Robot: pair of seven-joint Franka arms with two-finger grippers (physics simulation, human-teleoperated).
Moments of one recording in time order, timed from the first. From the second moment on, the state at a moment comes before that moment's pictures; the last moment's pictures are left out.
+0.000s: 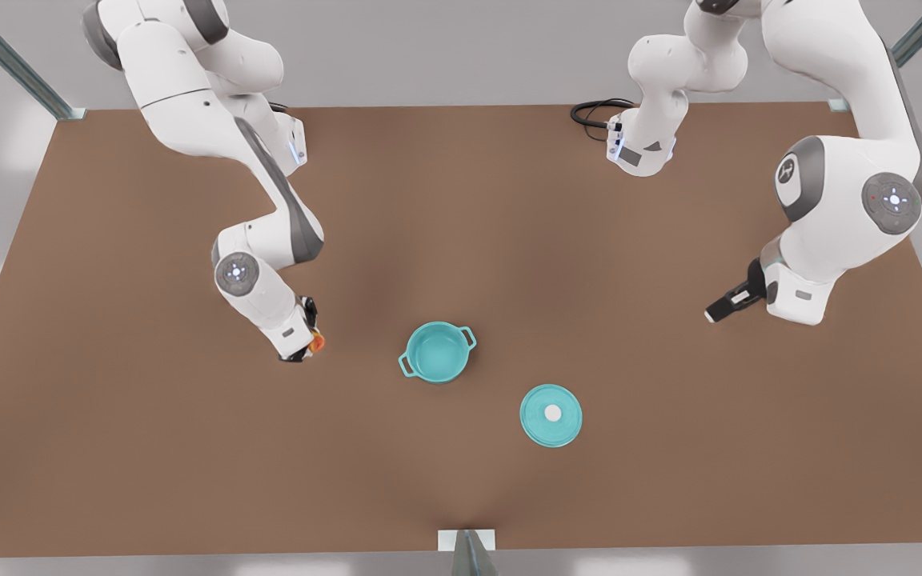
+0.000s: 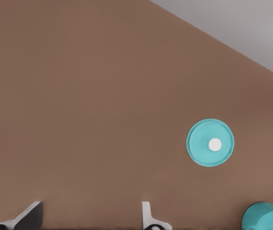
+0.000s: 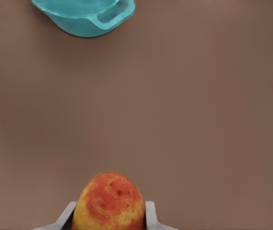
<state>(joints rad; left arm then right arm) -0.17 0.16 0.10 -1.59 -0.09 1.73 -0.52 0.11 0.35 0.24 -1.96 -0.02 2.36 -1.03</state>
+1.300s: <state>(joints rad) -0.18 0.17 0.11 -1.57 -0.08 1.67 -0.04 0.49 0.88 0.23 -1.18 -0.01 2.11 -0.64</state>
